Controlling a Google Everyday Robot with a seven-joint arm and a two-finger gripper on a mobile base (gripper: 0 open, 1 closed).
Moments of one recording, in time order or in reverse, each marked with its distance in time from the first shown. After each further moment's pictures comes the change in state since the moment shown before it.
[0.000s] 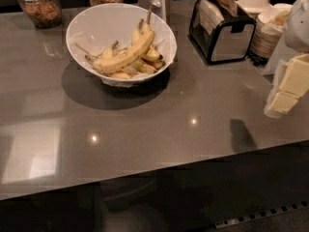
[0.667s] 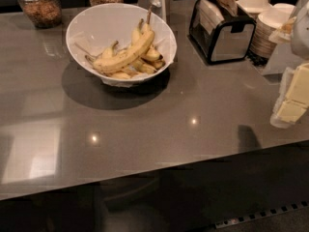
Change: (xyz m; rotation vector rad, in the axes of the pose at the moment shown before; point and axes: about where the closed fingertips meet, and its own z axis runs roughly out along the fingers) arm 0.014 0.017 -0.004 -0.029 0.047 0.059
